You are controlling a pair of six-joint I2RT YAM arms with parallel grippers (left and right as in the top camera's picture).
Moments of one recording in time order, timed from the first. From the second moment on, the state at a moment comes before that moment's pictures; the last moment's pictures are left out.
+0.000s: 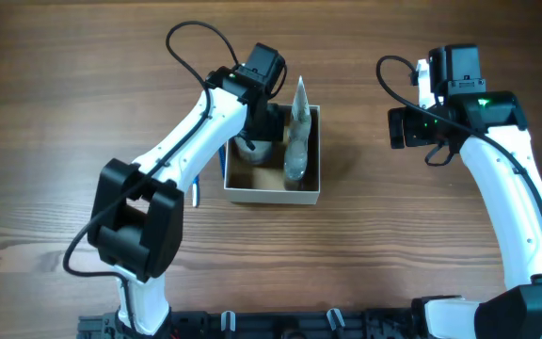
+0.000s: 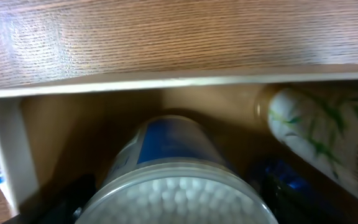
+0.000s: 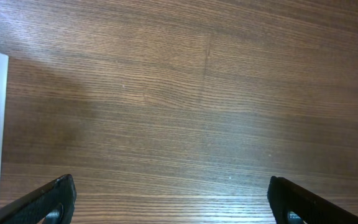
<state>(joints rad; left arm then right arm) -0.50 2.00 1.59 -0.93 -0.04 -0.40 0.08 1.51 1.33 -1.01 0.17 -0.07</state>
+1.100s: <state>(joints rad) -0.53 2.00 1.59 -0.89 -0.02 -0.41 0.08 1.51 1.33 -1.01 0.17 -0.07</state>
